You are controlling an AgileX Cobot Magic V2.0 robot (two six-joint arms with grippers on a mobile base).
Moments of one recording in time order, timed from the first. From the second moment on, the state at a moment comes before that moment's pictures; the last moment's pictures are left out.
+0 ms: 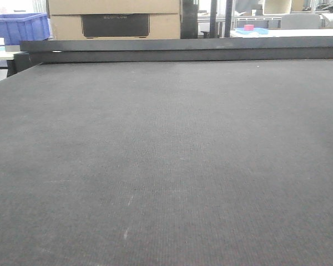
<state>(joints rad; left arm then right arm) 0.01 0.65 -0.76 -0.13 0.59 0.13 0.00 0.73 -0.83 0.07 0.64 -0.04</state>
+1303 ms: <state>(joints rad) 0.01 0.64 -0.76 -0.13 0.58 0.13 0.00 0.73 -0.83 0.08 0.61 -0.04</state>
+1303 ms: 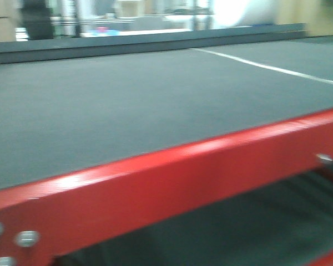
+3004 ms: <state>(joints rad) 0.01 0.64 -0.76 -0.13 0.58 0.13 0.00 0.73 -0.83 0.08 0.61 -0.04</state>
